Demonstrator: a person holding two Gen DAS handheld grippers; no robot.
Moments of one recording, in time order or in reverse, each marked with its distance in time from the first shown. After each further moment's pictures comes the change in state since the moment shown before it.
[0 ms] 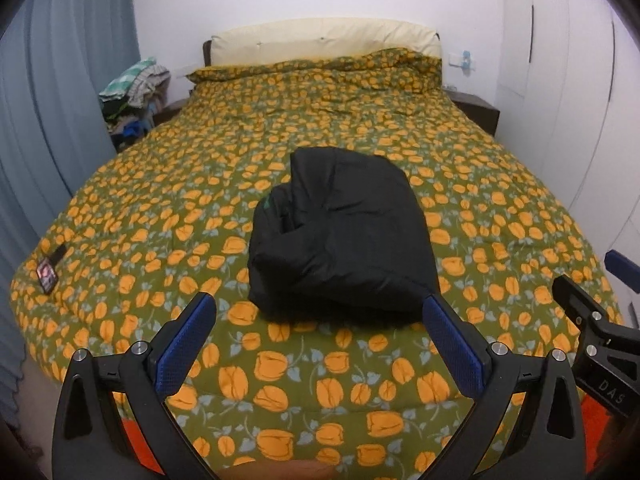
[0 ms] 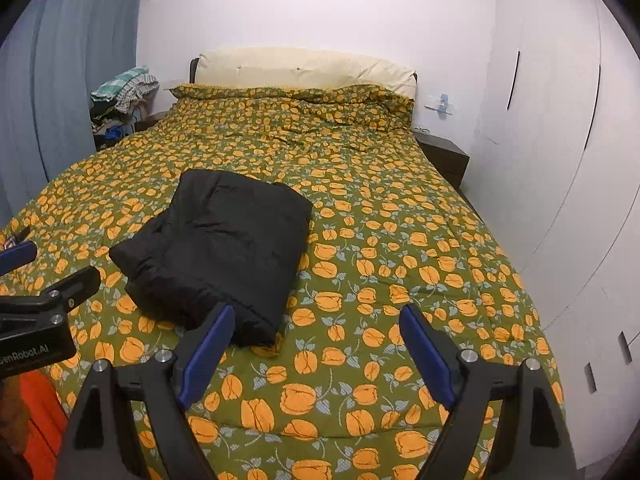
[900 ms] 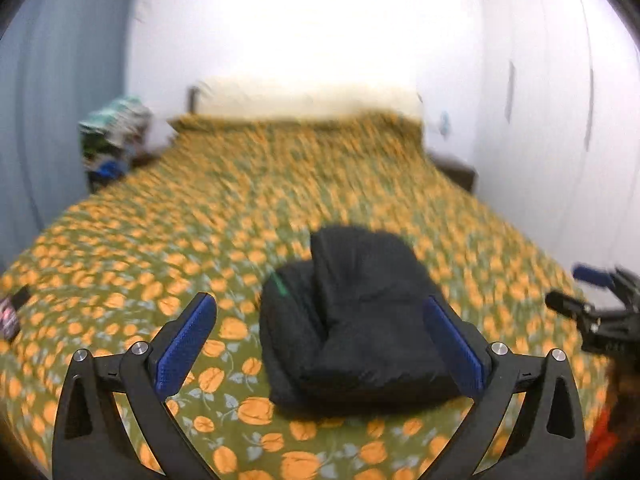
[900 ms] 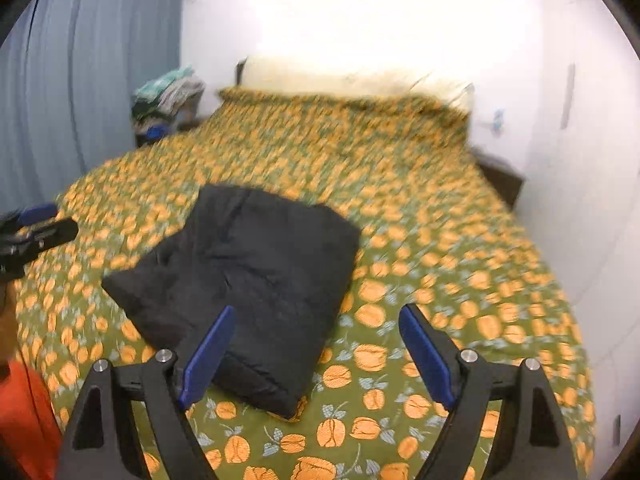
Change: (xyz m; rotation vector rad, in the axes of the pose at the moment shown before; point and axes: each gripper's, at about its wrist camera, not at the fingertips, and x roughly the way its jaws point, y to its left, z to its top) left arm 0.075 0.045 0.019 -0.061 -0.287 -0.115; right arm 0.062 0.029 0.045 -0.055 -0.078 0.156
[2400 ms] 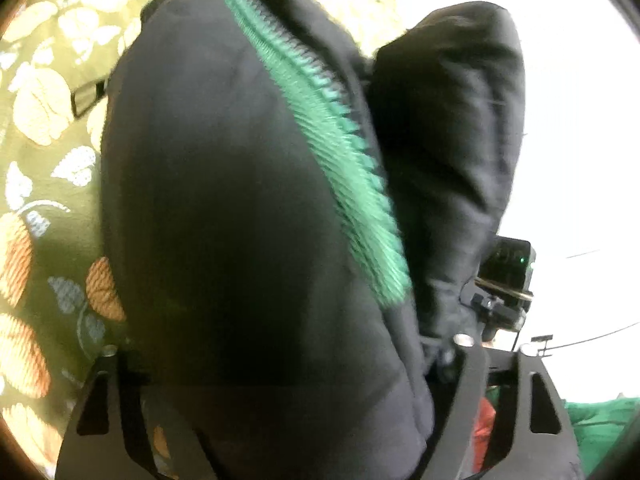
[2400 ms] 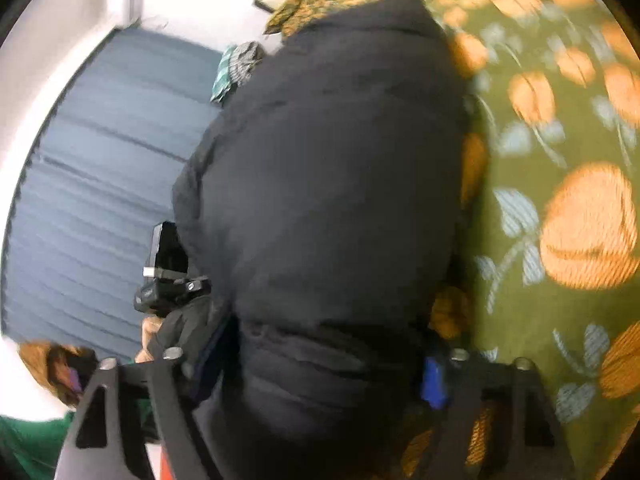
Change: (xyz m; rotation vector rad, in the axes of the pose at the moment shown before) left arm 0.161 0.168 -0.136 -0.426 0.844 -0.671; right arm 0.205 0.050 -0.164 0.538 0.418 0.861
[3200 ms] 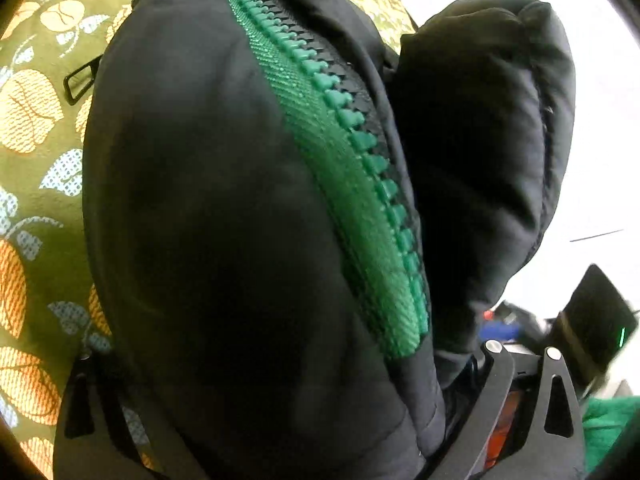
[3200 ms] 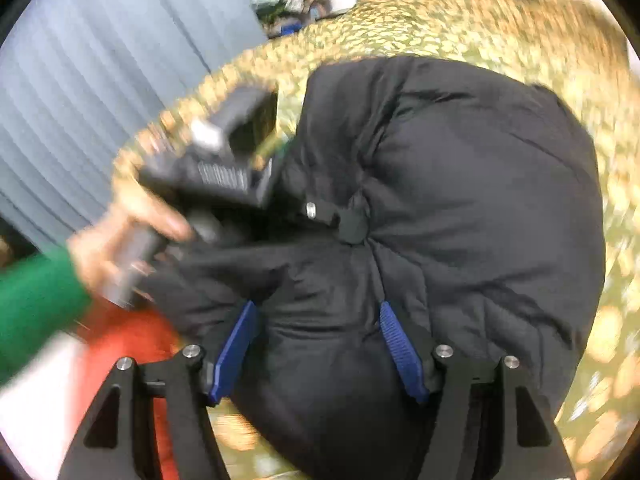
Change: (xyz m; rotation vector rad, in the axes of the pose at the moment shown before) left arm -0.004 0.019 0.007 0.022 0.079 0.017; right arm 0.042 0.137 -0.027 -0.404 0.133 -0.290
